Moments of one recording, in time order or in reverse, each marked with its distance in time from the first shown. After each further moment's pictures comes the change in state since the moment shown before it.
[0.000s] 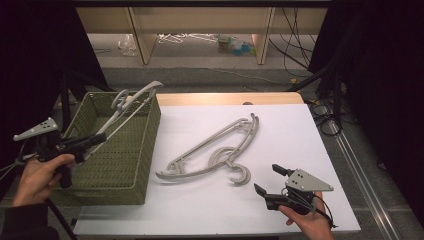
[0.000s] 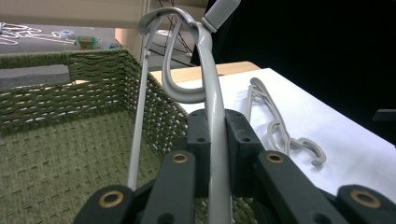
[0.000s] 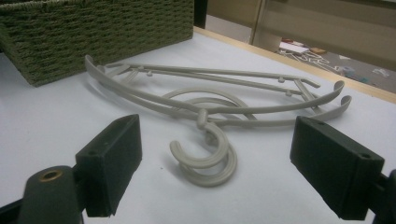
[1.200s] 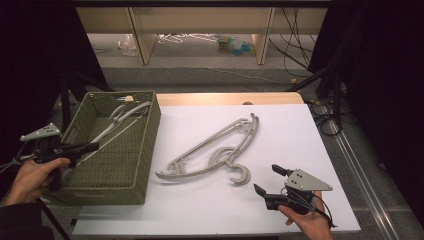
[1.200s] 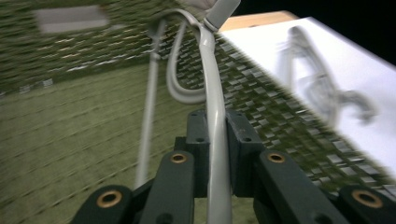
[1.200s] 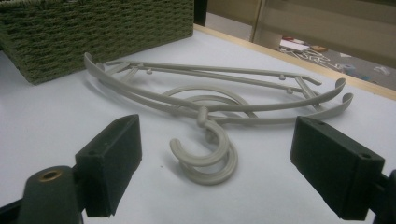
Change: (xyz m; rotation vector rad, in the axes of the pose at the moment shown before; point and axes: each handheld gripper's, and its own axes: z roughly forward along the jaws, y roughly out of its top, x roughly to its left) left arm 0.043 -0.022 -0.001 0.200 0.112 0.023; right arm -0.001 -0.001 0.002 -0.001 -0.006 -0.012
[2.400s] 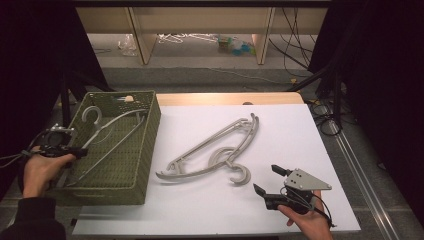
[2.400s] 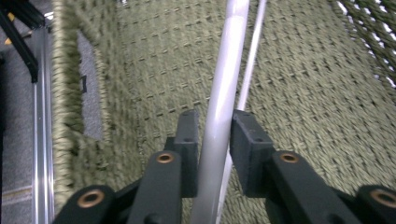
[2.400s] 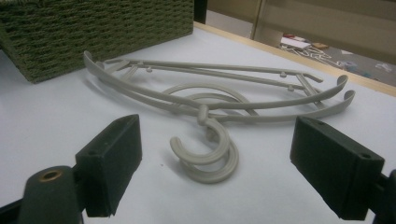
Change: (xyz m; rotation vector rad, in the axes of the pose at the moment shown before) left arm 0.012 0.005 0.019 0.354 0.432 -0.014; right arm 0.000 -0.001 0.001 0.005 0.001 0.006
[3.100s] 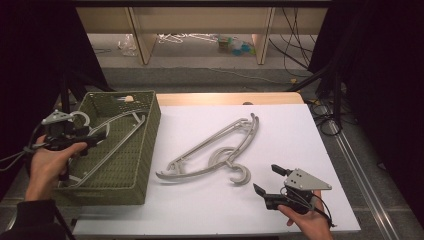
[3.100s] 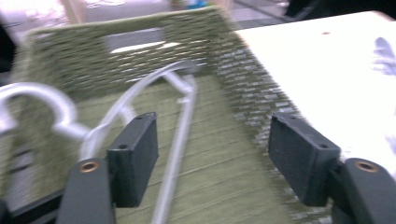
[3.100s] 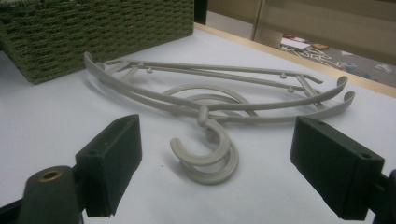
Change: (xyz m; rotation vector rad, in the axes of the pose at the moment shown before) left arm -0.056 0.033 -0.040 -0.349 -0.186 -0.023; right arm 0.000 0.001 -0.001 0.001 0.004 -0.002
